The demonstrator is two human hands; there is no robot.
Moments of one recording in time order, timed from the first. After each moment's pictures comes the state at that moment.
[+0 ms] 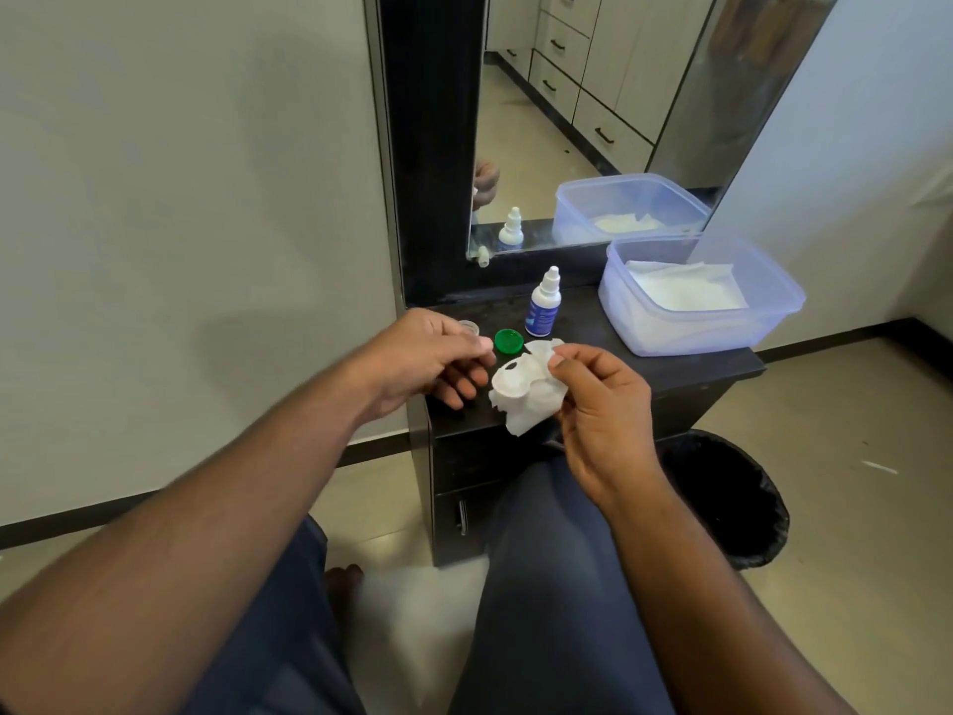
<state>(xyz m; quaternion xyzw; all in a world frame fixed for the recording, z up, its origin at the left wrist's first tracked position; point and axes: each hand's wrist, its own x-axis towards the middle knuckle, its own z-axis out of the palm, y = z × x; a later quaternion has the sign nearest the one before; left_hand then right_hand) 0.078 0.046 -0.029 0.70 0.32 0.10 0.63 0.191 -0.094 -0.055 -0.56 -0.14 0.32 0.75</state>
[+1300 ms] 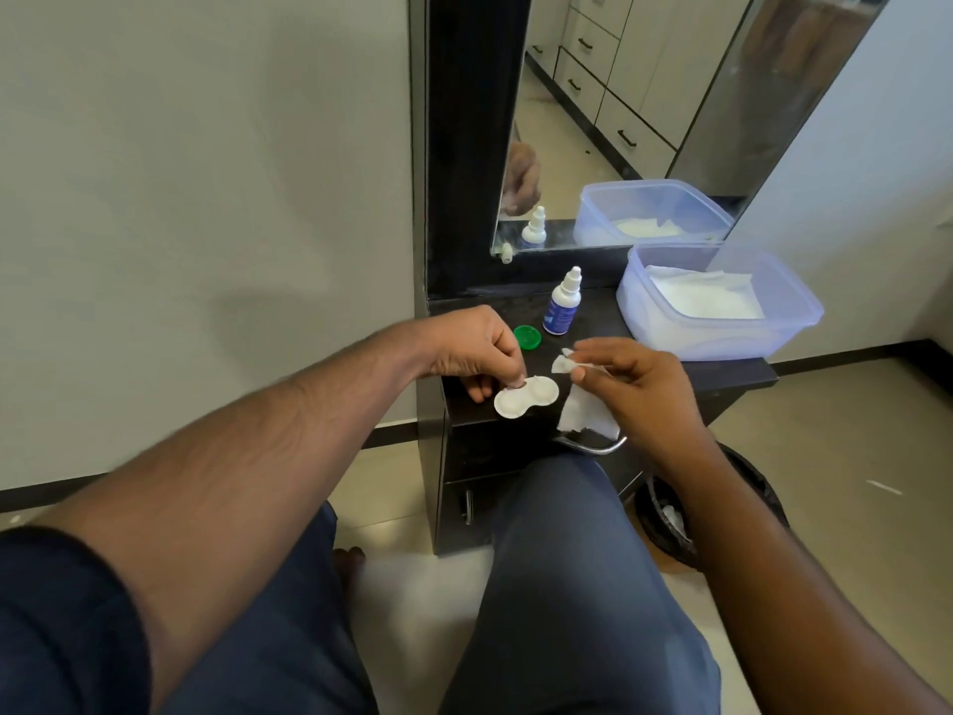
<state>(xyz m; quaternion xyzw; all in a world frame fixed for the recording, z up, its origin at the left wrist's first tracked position) 0.105 0.064 -0.032 0.81 0.25 -0.07 0.52 0.228 -0.110 -0.039 -0.75 -0.43 0.17 0.47</state>
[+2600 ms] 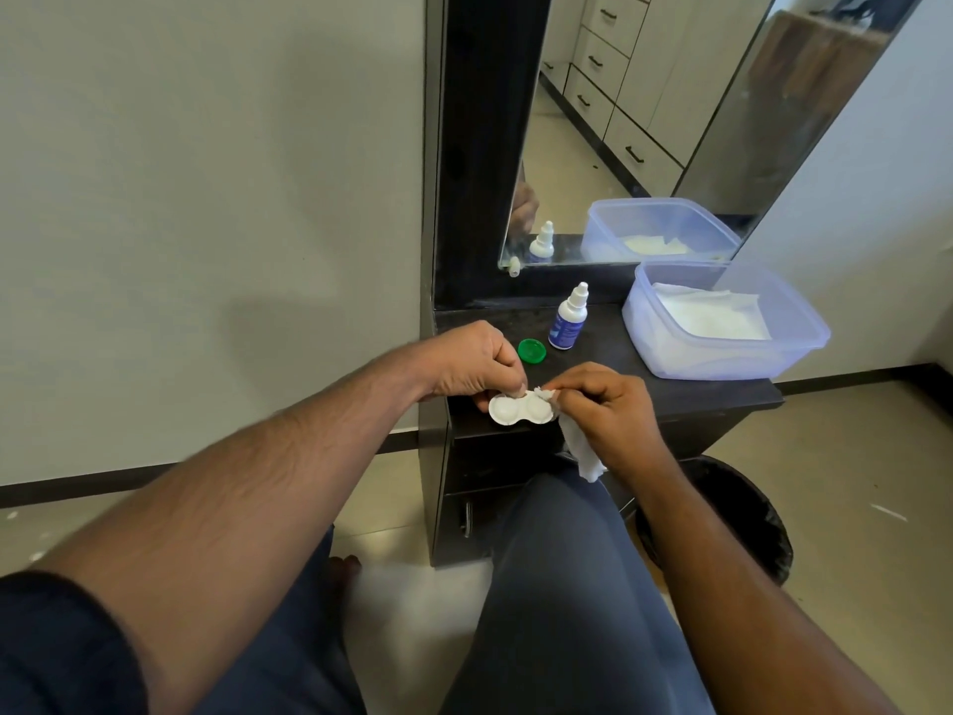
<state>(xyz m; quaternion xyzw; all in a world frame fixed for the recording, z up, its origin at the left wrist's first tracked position) 0.100 0.060 -0.041 0.80 0.26 0.00 0.54 0.225 -0.090 -0.063 -0.71 -0.49 0.20 0.46</state>
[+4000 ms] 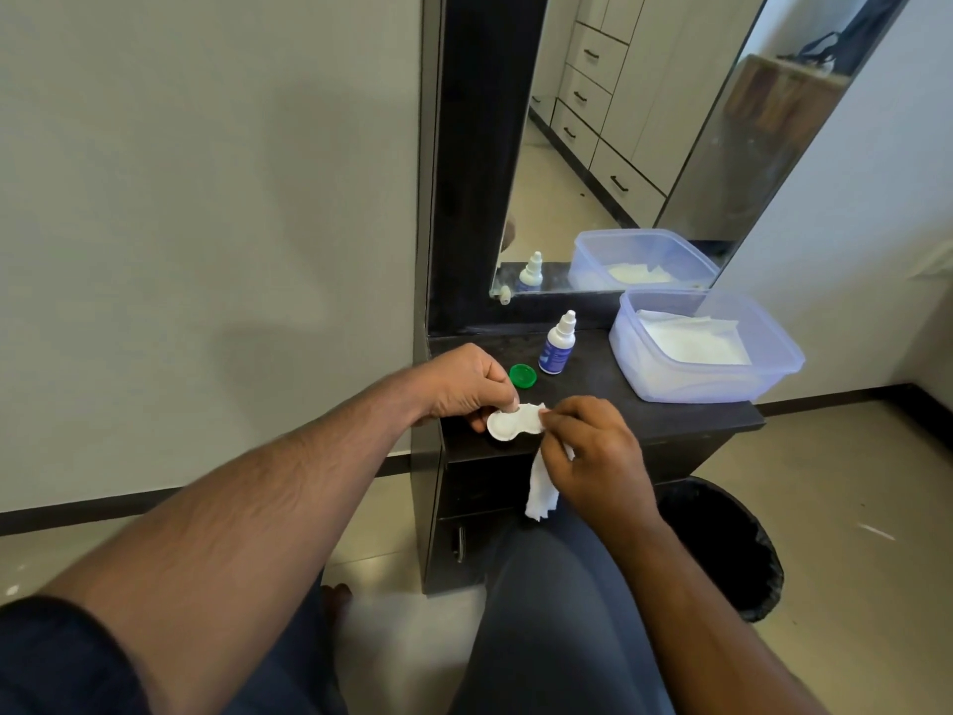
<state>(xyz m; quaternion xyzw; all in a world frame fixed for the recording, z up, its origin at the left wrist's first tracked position) 0.103 0.062 -0.044 0.77 0.29 0.03 0.56 0.204 -0.107 -0.068 -0.70 -0.62 -0.11 0.33</state>
